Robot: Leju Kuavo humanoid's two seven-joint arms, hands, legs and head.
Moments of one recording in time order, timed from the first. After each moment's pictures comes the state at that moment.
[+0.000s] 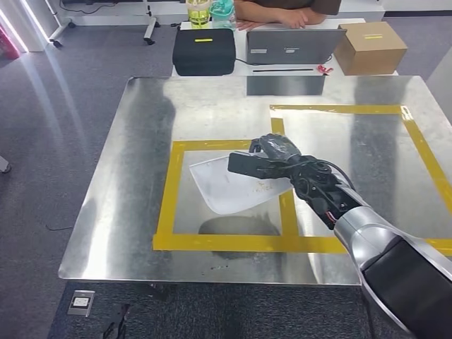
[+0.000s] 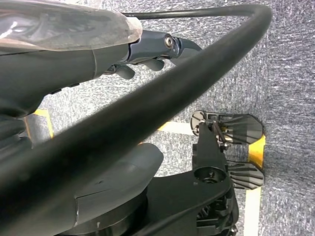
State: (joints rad) left arm -0.21 0.11 -1.05 -0.20 1.08 0.07 0.04; right arm -1.04 0.07 0.94 -0.46 0.58 -0.03 -0.08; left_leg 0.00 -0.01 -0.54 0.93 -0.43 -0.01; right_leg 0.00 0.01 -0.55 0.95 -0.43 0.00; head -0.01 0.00
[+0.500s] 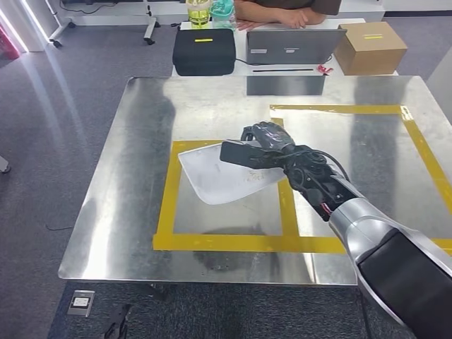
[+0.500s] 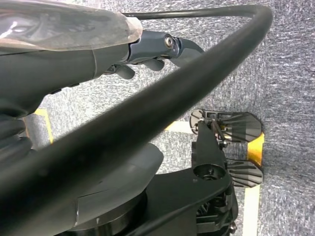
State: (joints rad) left arm -0.21 0.11 -1.05 -0.20 1.08 0.07 0.03; right arm -1.08 0.11 0.94 -0.46 0.55 -0.05 -0.10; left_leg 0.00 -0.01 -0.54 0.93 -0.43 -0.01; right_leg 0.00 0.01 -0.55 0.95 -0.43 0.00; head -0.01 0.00
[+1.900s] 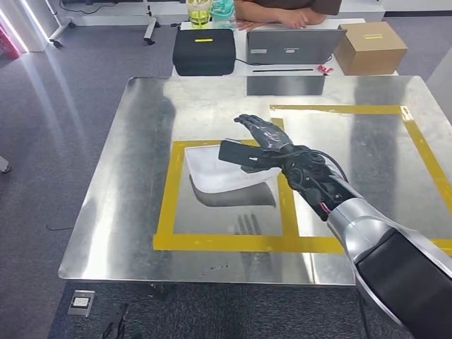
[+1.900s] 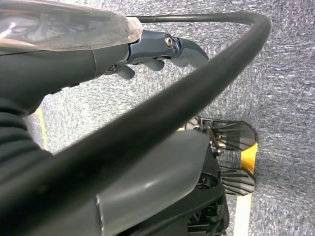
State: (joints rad) left arm -0.21 0.10 -1.05 -0.20 1.10 0.12 0.01; right arm -1.09 0.12 0.92 -0.44 0.54 -0.04 -0.12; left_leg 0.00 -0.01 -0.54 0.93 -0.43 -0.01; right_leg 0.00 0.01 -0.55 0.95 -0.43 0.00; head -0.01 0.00
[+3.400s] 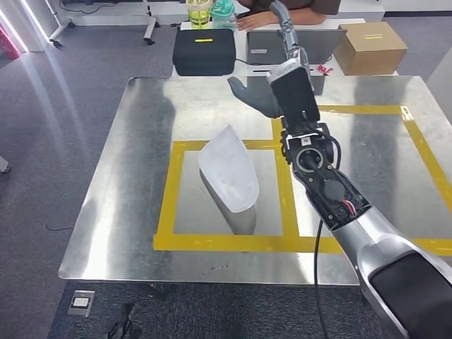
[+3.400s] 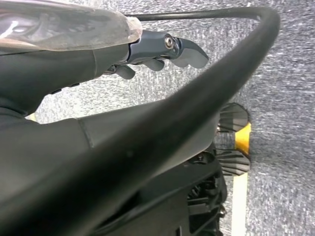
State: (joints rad) left arm -0.20 0.09 -1.06 -0.20 1.10 0.06 -0.03; right arm -0.94 0.06 0.70 -1.14 0.09 -0.44 -0.28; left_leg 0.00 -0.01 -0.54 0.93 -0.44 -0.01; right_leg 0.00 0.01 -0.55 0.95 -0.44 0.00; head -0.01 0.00
